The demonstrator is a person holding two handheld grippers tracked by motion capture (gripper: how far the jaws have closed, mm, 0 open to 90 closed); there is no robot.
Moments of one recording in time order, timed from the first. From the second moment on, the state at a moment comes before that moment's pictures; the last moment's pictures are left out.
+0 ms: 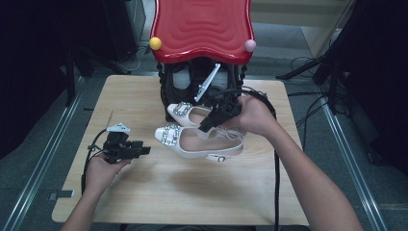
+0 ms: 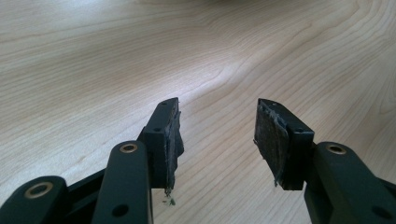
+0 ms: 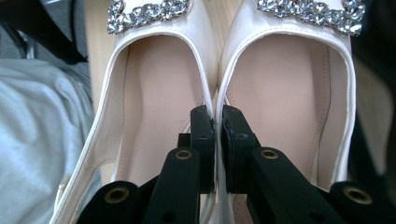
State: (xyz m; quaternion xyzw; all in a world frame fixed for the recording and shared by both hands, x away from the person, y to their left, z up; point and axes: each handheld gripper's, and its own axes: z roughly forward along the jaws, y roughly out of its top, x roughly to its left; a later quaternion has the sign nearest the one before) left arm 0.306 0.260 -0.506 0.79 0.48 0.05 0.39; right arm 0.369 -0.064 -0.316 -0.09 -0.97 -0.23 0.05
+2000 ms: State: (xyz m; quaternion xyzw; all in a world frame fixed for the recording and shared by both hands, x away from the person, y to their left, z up) left arm 0.310 0.256 -0.512 0.79 0.47 0.04 0.38; right arm 0.504 -0.089 -0.166 -0.54 -0.62 -0.57 -0.09
